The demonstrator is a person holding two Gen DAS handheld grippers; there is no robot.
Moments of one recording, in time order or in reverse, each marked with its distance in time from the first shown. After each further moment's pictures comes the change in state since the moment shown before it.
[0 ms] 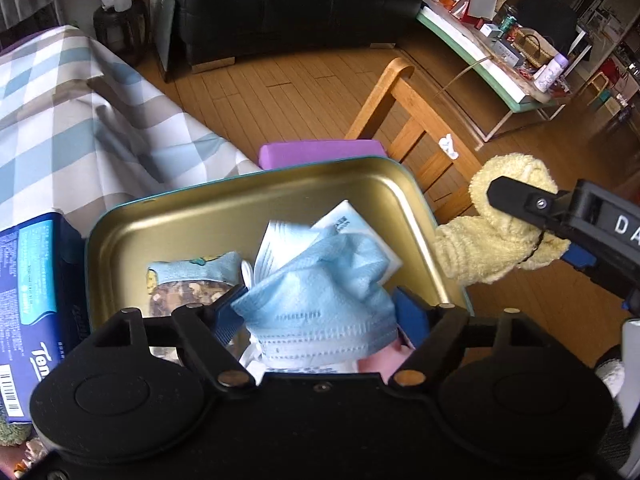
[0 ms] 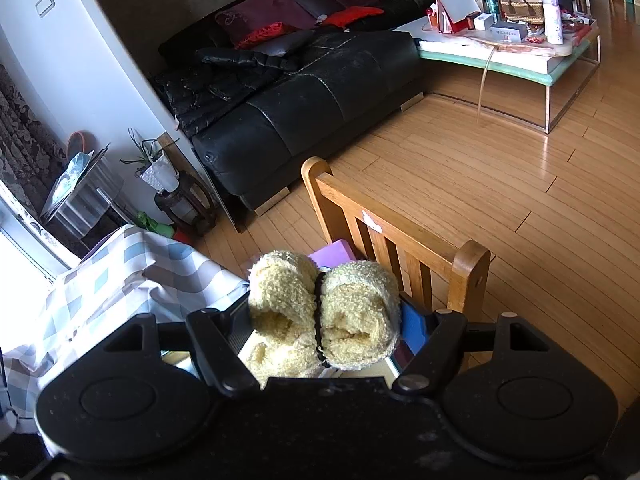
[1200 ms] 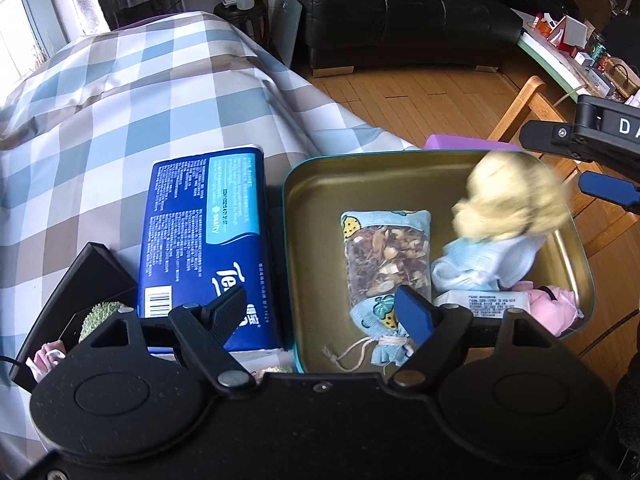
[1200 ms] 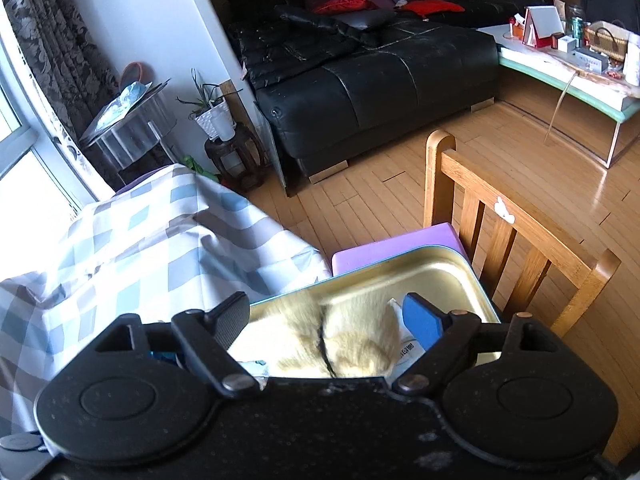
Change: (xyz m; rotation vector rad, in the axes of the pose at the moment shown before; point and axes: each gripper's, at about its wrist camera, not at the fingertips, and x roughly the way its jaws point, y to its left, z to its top) left arm -0.042 0.081 -0.056 -0.119 -0.057 0.255; right arm 0.031 0.078 -0.022 -0.212 0.066 0.084
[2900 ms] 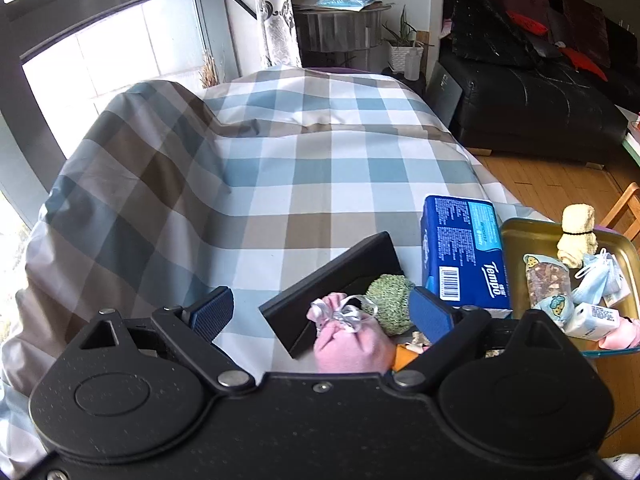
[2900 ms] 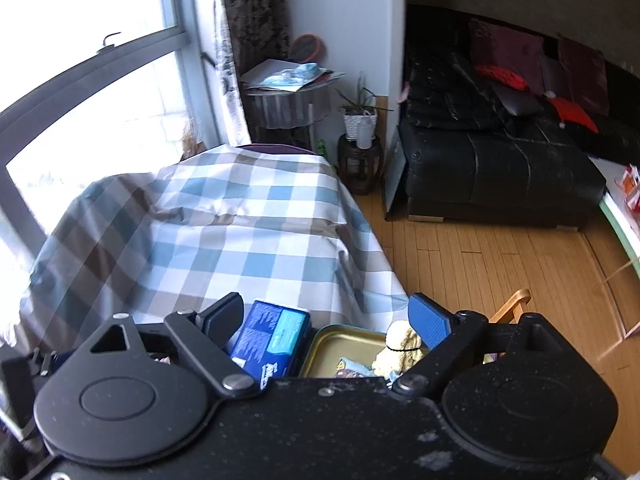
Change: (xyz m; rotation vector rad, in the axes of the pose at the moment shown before) left arm -0.141 0.146 -0.069 -0.226 -0.211 0.291; right arm -0.195 0.170 0.064 -0.540 0.041 0.178
